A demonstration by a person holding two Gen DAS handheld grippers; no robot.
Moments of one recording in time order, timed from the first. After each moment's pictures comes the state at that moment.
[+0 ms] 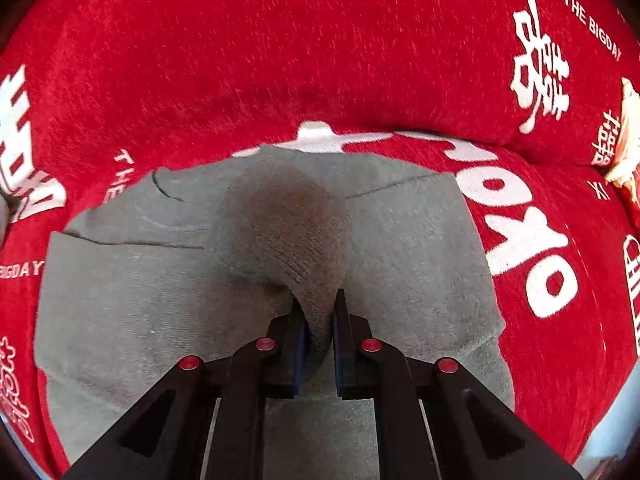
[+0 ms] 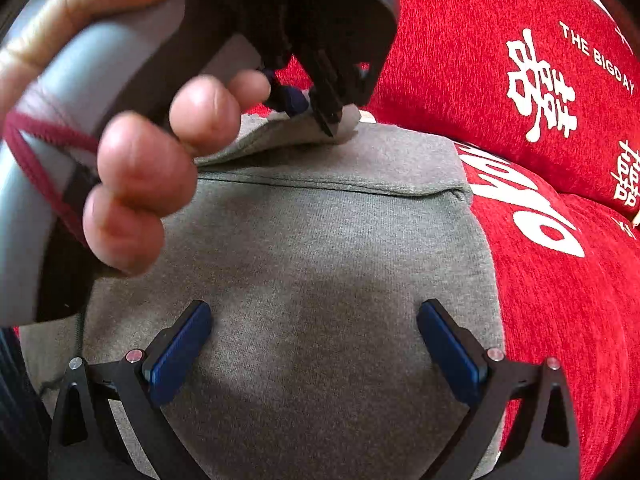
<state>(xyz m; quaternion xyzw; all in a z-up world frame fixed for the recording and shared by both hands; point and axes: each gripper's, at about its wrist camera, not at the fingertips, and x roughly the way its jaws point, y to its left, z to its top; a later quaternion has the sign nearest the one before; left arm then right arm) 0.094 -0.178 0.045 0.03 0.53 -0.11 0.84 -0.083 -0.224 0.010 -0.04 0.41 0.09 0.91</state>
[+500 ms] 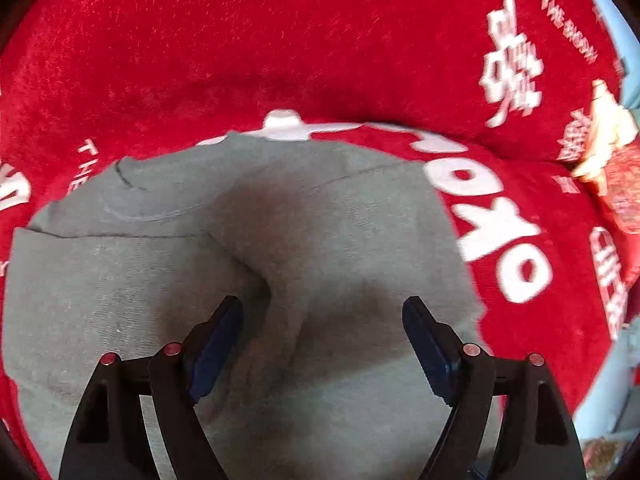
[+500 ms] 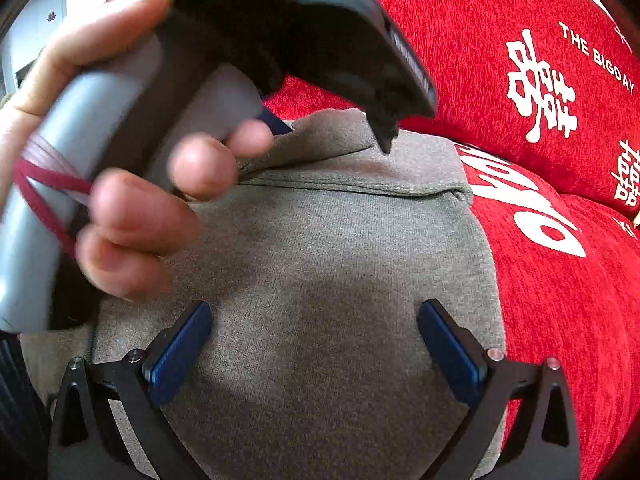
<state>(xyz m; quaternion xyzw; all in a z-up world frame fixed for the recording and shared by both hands) 0.090 -0.170 0.043 -0.01 0.53 -0.18 0.83 -0.081 -0.224 0.010 -0.04 0.41 0.09 0.91</state>
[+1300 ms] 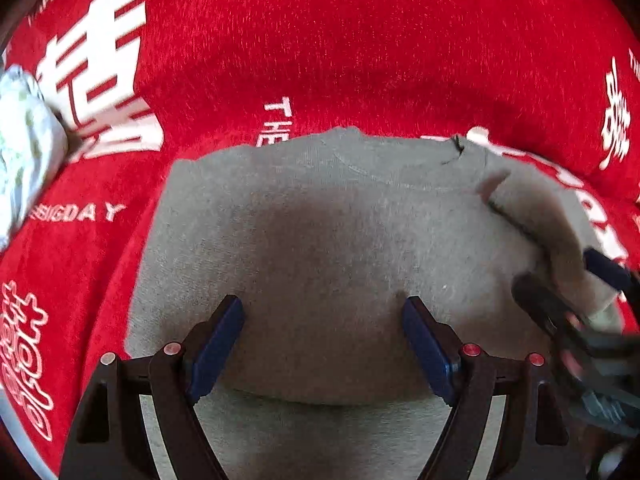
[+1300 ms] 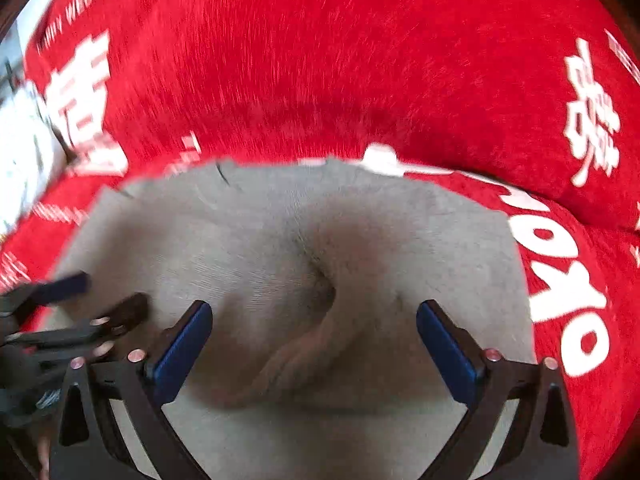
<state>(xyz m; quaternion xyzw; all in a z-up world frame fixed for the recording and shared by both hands) 0.079 -0.017 0.019 0.01 0.51 -0.02 0.86 0.080 -0.177 0.026 -0.03 0.48 0.03 0.88</state>
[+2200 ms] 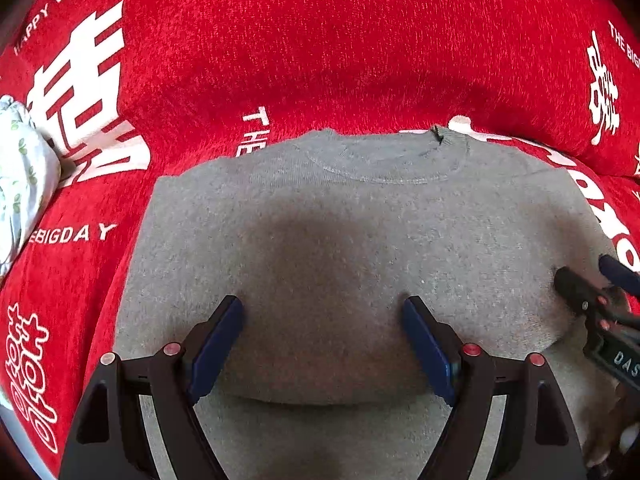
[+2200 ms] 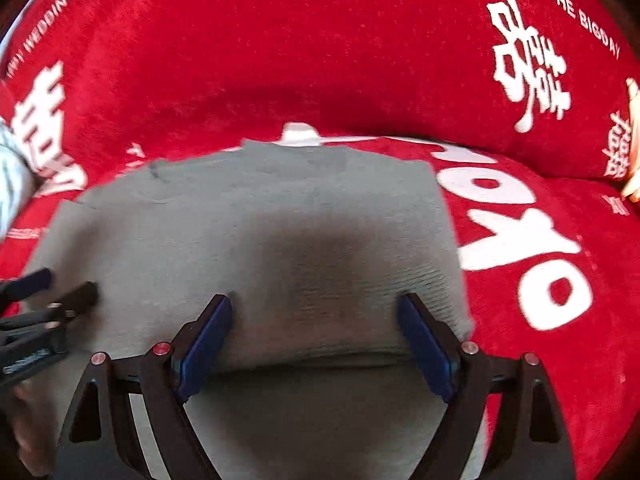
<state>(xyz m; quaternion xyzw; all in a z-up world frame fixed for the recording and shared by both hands) 0.076 -0.033 0.021 0.04 0.49 -0.03 0.87 0.050 -0.239 0.015 0.01 0.47 -0.03 0.88</state>
